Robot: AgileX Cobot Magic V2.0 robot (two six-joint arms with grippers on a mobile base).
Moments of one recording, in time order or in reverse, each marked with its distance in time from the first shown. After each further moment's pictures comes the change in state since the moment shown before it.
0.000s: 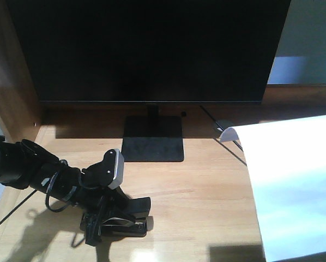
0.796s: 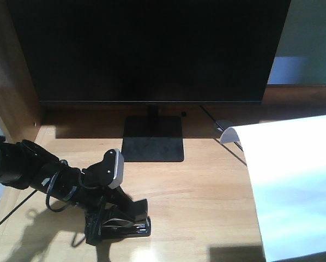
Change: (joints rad) left arm 0.000 0.006 0.000 -0.004 -0.003 0.000; right arm 0.000 0.000 0.000 0.000 0.000 0.000
